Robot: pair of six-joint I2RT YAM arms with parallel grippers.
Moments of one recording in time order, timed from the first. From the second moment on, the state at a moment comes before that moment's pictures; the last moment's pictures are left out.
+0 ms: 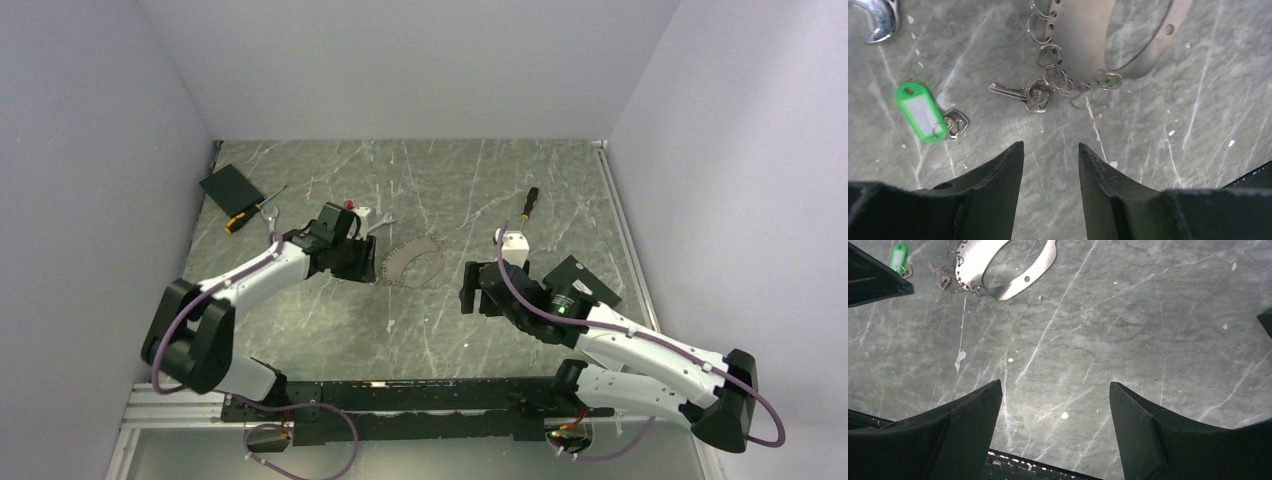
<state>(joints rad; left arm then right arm) -0.47 1.47 0.88 -0.41 0.20 -0.27 0.99 0.90 0.75 -0.65 0.48 0.76</state>
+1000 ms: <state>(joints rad) -0.45 1.69 0.96 -0.33 0.23 -0.21 0.99 0.87 0.75 -0.66 0.48 0.73</state>
